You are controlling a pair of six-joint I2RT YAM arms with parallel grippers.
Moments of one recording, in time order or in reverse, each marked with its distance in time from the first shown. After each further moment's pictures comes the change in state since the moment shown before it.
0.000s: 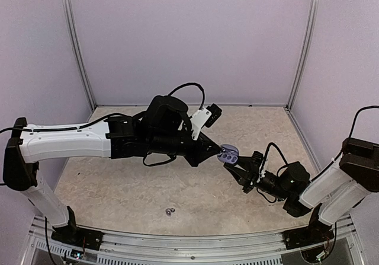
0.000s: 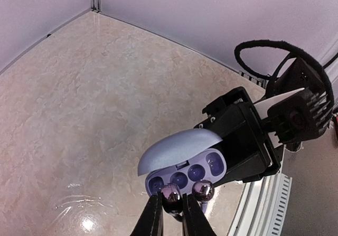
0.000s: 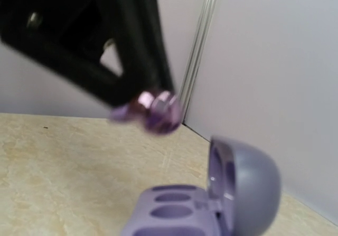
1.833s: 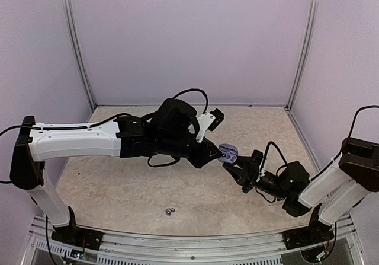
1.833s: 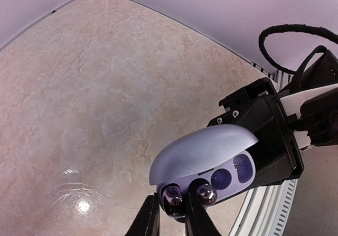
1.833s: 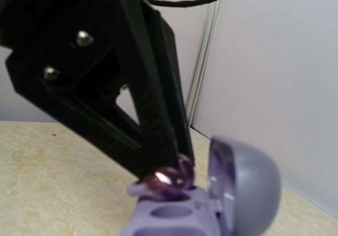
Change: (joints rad) left arm 0.005 0.068 0.057 -0.061 -0.020 -0.053; right arm 0.005 0.005 0.011 0.003 -0.010 0.040
